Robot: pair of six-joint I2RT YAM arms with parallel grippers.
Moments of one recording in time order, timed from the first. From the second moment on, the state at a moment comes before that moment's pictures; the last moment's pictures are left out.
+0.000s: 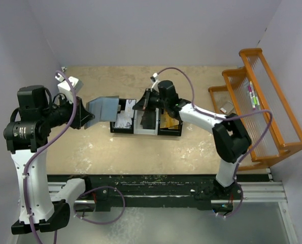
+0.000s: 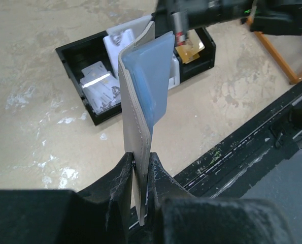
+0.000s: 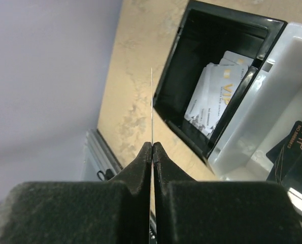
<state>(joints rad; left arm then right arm) 0.08 0.99 1.60 -1.27 0.65 0.20 0.63 1.79 1.26 0.14 -0.42 0.84</state>
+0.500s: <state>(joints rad) 0.08 1.00 1.68 -1.32 0.92 0.19 0.73 2.06 1.43 0.08 -0.25 0.85</state>
